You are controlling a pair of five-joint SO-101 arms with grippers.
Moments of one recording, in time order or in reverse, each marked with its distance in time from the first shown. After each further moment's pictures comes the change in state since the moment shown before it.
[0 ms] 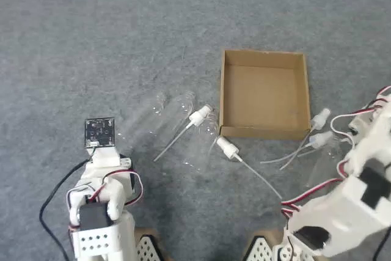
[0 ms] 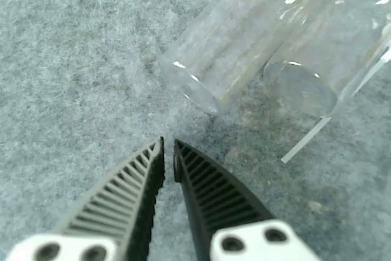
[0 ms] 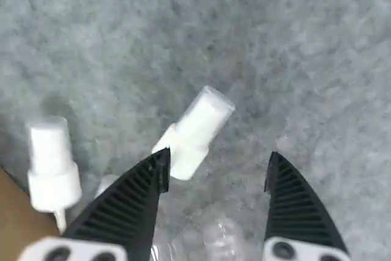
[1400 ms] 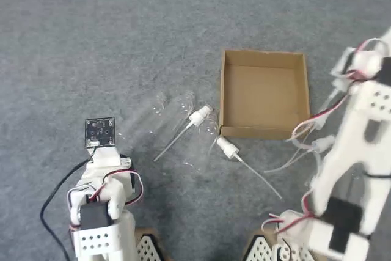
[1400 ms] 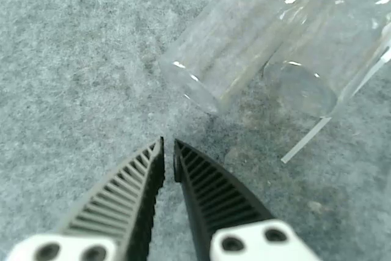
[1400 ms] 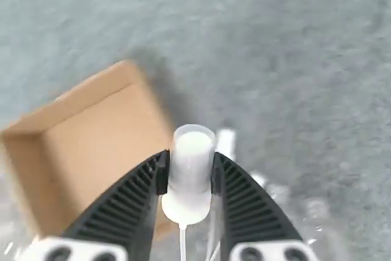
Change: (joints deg) left arm 0.0 0.0 0.0 0.0 0.0; right arm -19.9 -24.7 -22.4 25.8 -9.4
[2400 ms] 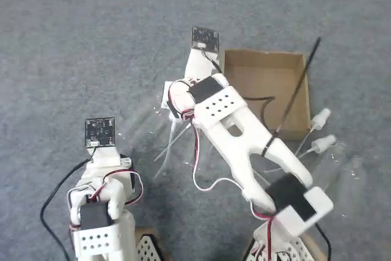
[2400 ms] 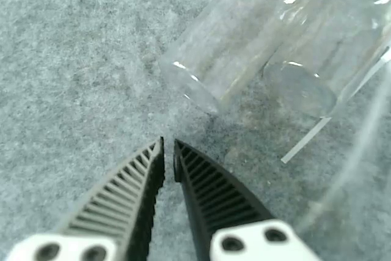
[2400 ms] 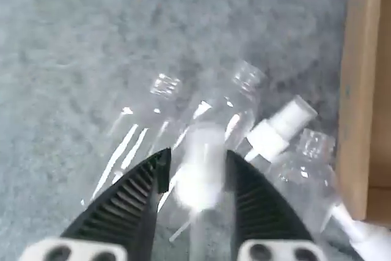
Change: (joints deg) left arm 0.0 0.0 0.0 0.0 0.0; right arm -54.4 16.8 16.2 -26.0 -29.1
